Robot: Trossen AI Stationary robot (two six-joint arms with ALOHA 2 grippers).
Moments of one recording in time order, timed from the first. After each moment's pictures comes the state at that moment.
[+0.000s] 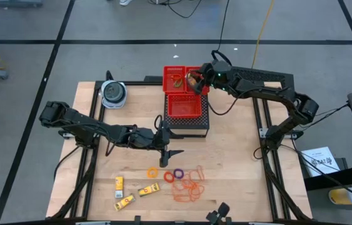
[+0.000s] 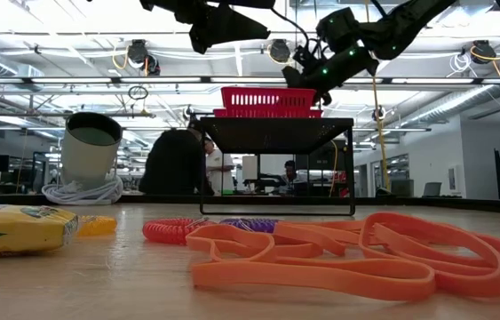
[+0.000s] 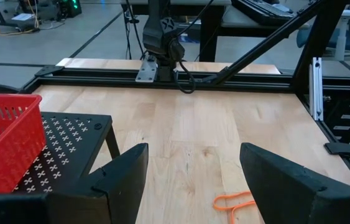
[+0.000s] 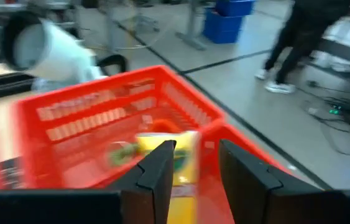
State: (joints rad) left arm -0.22 1.50 0.95 0.26 -0.22 -0.09; right arm -0.60 1.54 1.05 0.22 0.04 -0.07
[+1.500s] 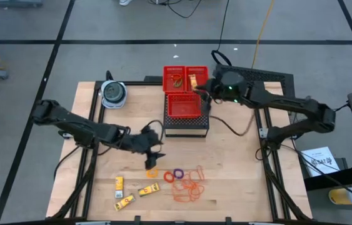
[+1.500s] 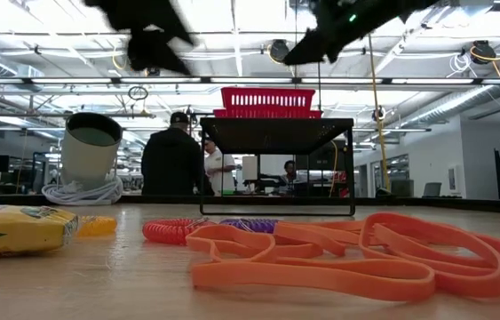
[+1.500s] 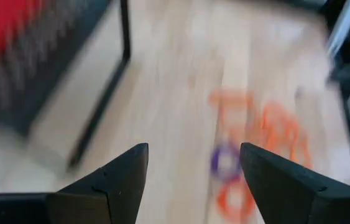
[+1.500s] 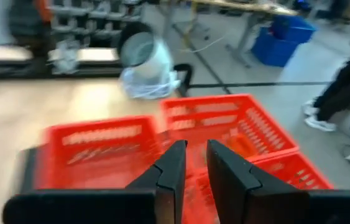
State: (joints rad) left arm -0.29 1.36 0.95 -0.32 -0.23 -0.48; right arm -0.37 1.26 1.05 -0.10 0.00 -0.20
